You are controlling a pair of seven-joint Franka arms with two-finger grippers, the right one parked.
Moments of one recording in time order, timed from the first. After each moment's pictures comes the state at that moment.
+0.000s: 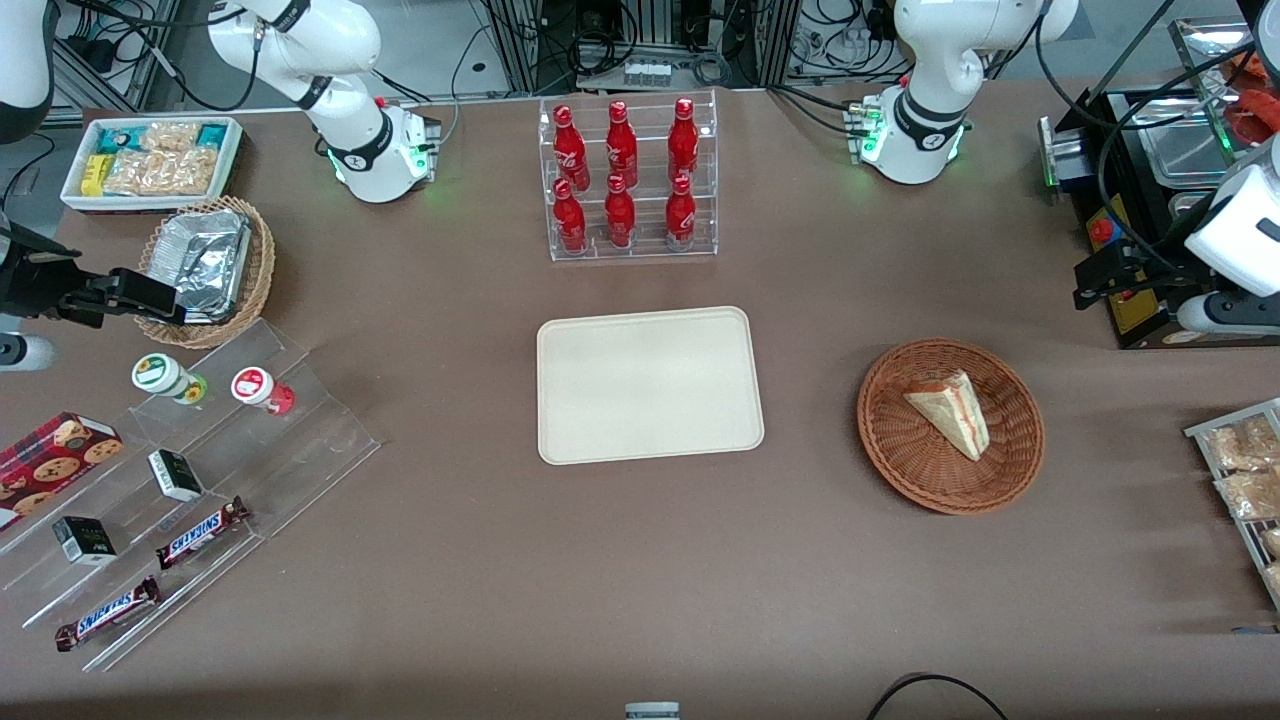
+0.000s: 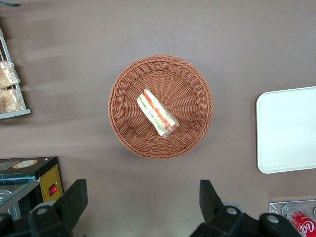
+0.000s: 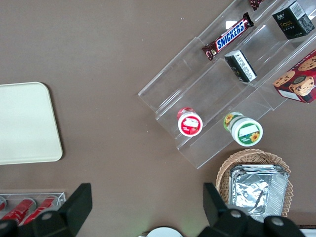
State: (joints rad) arm -0.07 0.02 0.03 -1.56 0.00 1.55 0.01
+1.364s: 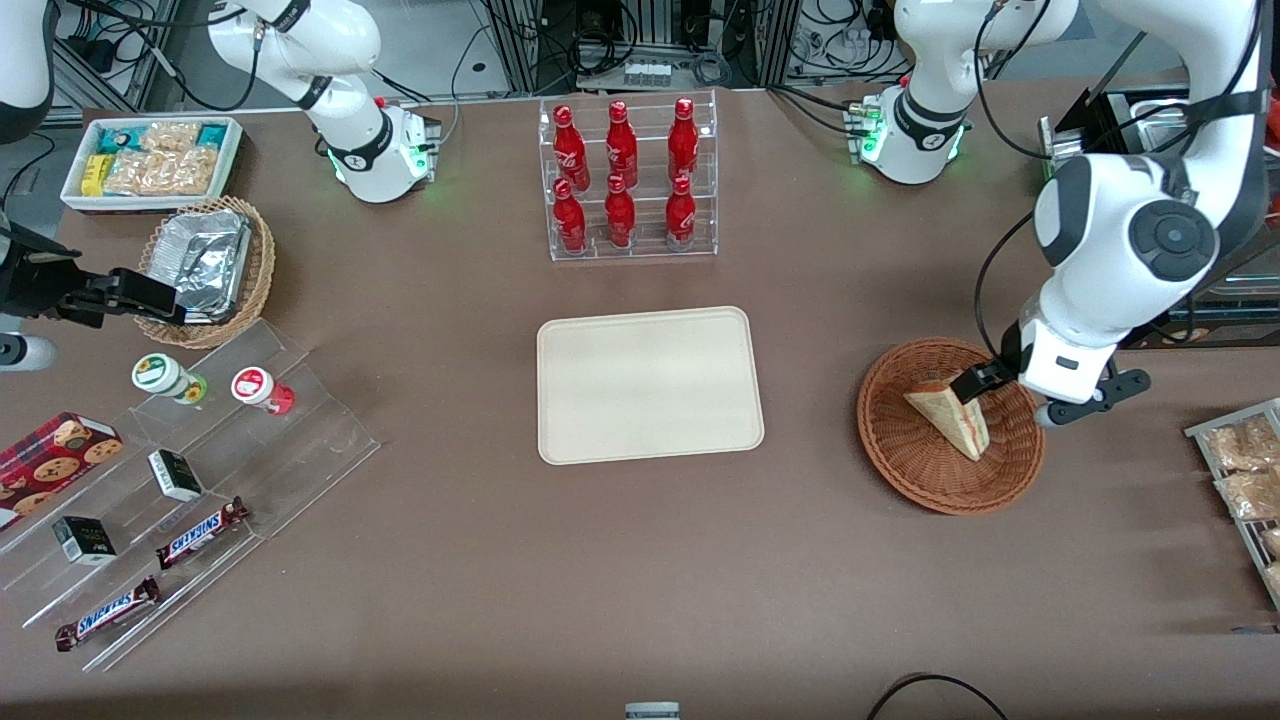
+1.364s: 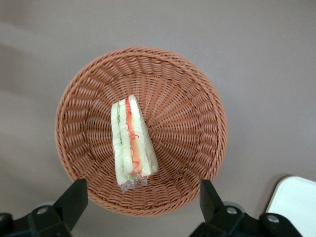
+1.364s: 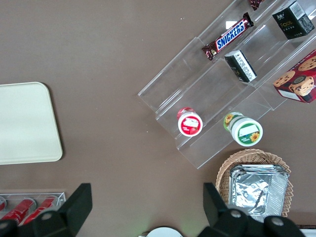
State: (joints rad) arm -0.07 0.09 -0.04 -2.08 0.03 2.20 -0.54
